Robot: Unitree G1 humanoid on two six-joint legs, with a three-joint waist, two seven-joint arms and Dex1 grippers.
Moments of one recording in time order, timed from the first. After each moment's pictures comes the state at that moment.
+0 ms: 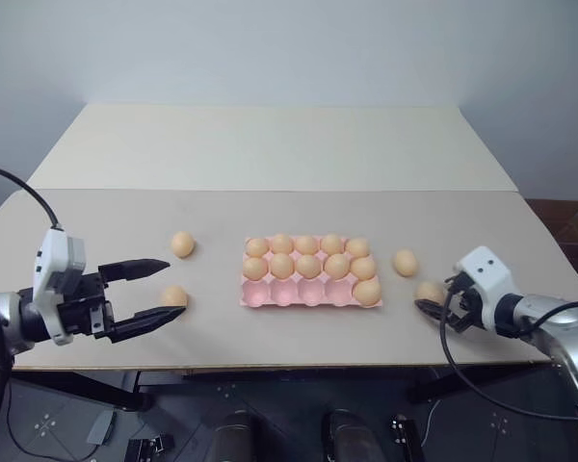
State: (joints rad) left arm 0.09 0.94 0.53 -0.40 -0.79 0.58 -1.17; right arm -0.12 -0.87 -0.10 -0.24 0.32 0.79 0.63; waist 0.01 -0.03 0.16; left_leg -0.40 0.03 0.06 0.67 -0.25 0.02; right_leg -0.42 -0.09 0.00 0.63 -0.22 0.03
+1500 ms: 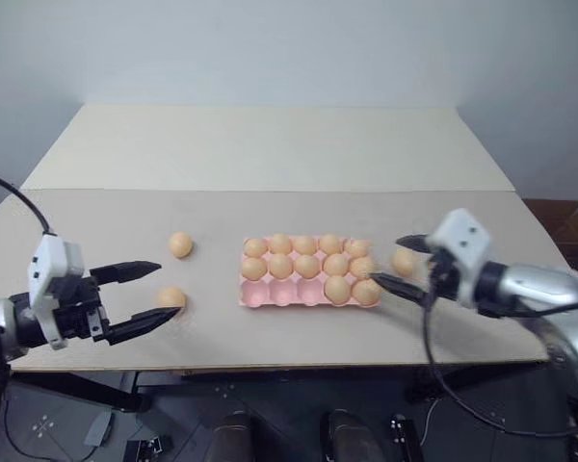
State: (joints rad) left arm 0.15 0.93 0.59 -0.41 -0.75 0.57 -1.13; right arm -0.17 -0.87 -0.24 -0.57 0.45 0.75 0.81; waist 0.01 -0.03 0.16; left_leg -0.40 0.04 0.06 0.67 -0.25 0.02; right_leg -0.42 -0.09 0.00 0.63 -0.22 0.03
